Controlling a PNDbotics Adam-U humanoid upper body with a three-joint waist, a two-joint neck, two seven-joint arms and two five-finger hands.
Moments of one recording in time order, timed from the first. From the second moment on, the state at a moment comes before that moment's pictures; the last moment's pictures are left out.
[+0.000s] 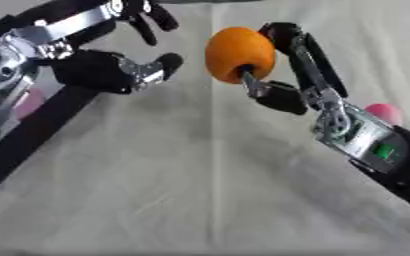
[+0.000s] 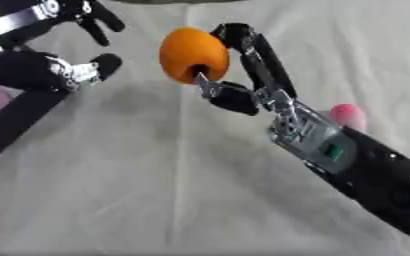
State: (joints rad) left arm -1.13 0.29 -0.61 -1.52 -0.22 0.12 -0.44; right arm -0.26 -0.82 0.32 -1.99 0.07 -0.11 -0.47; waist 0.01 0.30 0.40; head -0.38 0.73
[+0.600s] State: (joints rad) left arm -1.13 0.24 -0.61 -1.46 -0.30 0.06 -0.44; right arm -0.29 -0.80 0.36 -1.99 0.11 -0.11 -0.45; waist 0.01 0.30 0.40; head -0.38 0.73
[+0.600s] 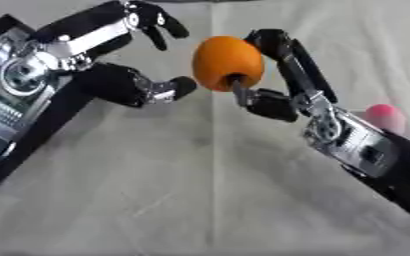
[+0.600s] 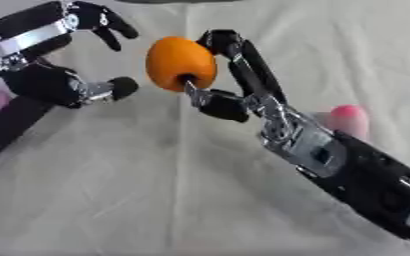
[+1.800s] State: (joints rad) left arm -1.11 0.18 -0.61 -1.40 -0.33 -0.01 -0.48; right arm -0.31 -0.75 0.42 -1.99 0.19 -0.21 -0.38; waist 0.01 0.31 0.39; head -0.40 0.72
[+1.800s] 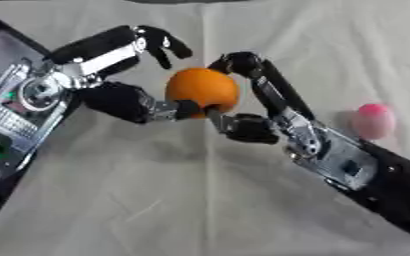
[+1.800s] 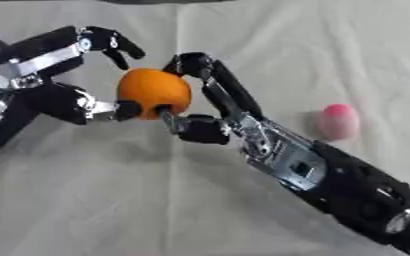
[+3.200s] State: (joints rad) left arm -1.10 0.16 -0.61 -1.37 -0.41 -0.02 -0.55; right arm -0.31 -0.73 0.43 -1.98 0.22 -0.24 -0.39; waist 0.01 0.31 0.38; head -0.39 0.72
